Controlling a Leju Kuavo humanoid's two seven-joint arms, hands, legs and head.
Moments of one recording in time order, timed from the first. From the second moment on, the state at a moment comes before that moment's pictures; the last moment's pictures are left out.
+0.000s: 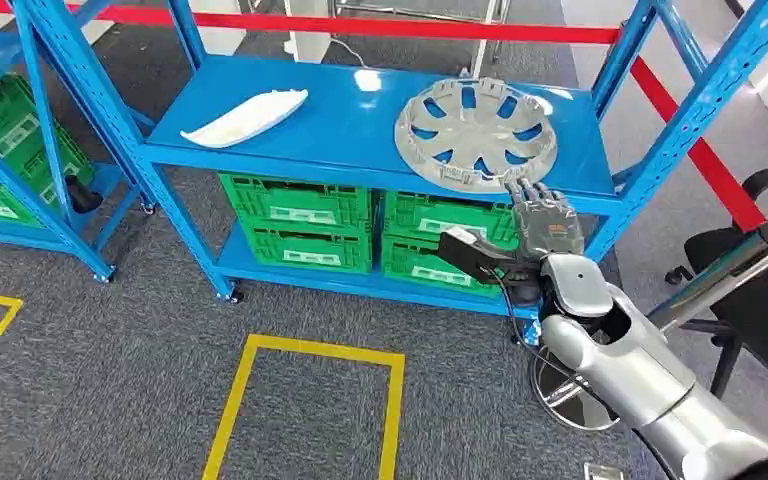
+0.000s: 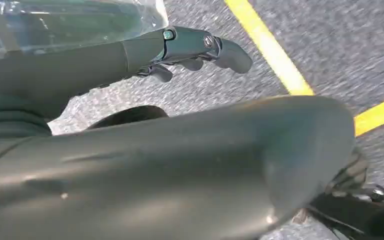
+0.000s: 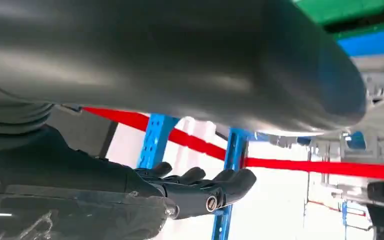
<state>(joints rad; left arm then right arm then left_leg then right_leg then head) -0.14 -0.10 -1.32 -0.26 0.59 0.30 0.17 -0.58 -0.44 0.74 -1.47 0.89 0.14 0.68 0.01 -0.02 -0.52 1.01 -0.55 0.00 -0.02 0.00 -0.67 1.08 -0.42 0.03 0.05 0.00</state>
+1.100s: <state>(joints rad) -0.14 -0.10 -1.32 -0.26 0.57 0.30 0.17 -0.57 -0.44 0.74 -1.47 0.89 0.15 0.68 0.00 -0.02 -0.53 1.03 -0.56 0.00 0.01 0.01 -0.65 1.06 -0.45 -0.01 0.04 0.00</state>
